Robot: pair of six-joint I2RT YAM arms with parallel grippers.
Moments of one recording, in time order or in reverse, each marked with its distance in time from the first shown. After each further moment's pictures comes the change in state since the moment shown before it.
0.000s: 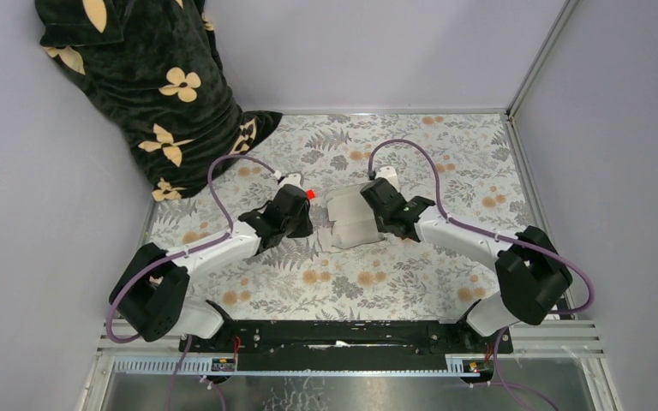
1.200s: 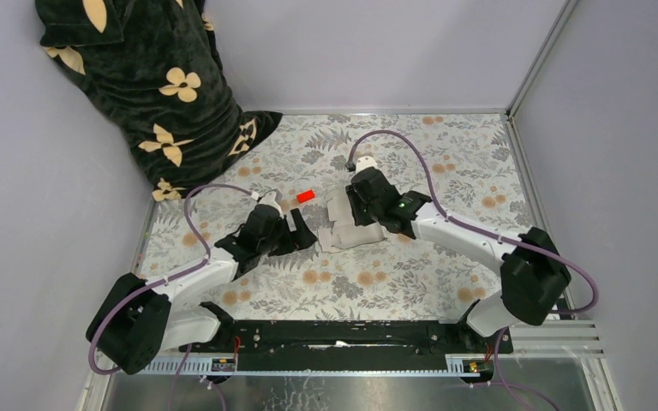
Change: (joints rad) left arm 0.095 -0.212 -0.296 0.194 0.189 -0.124; right arm 0.055 -0.037 0.103 0.102 -0.243 -0.052
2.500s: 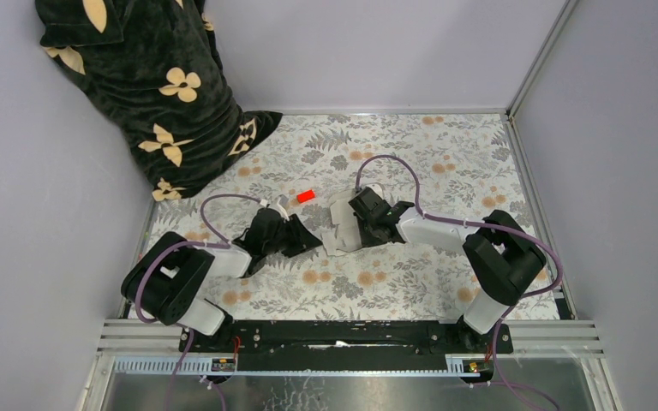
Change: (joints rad) left arm 0.064 0.316 -0.106 0.504 0.257 -0.164; right arm -0.022 0.188 -0.111 -0.040 -0.032 0.190
